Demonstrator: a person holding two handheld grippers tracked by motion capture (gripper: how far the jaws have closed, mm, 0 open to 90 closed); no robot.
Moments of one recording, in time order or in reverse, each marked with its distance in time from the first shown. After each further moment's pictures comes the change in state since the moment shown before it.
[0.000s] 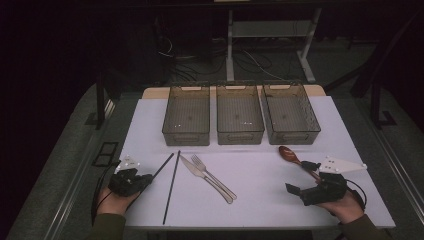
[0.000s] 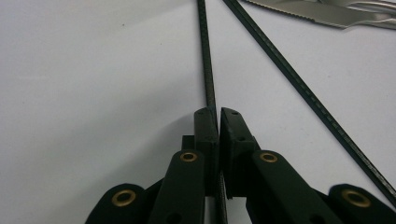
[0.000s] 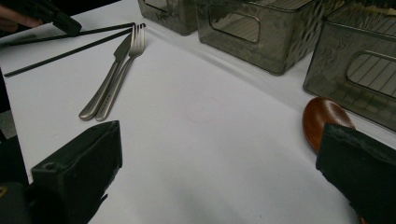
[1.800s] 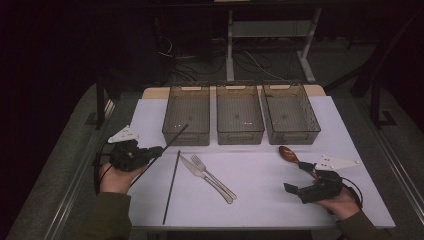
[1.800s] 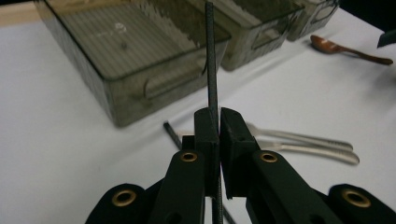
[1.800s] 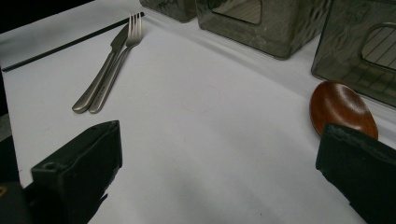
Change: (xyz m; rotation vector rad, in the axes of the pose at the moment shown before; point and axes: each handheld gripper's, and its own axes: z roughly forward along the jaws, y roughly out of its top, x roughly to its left) left arm -0.017 0.089 -0.039 -0.218 -0.128 0.010; right arm -0.012 -0.007 0.013 0.033 0.034 0.028
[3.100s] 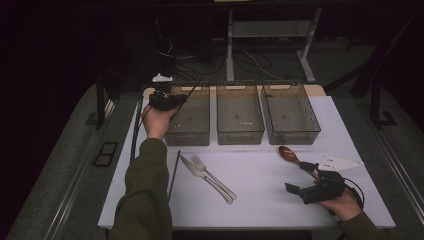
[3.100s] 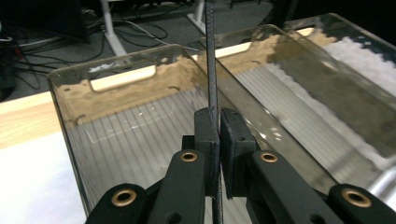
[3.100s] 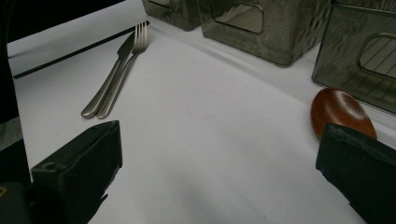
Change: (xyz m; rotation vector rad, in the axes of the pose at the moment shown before) left arm 0.062 0.118 0.131 -0.068 0.152 -0.076; right arm 0.001 0.001 -0.005 -0.025 0.011 0.005
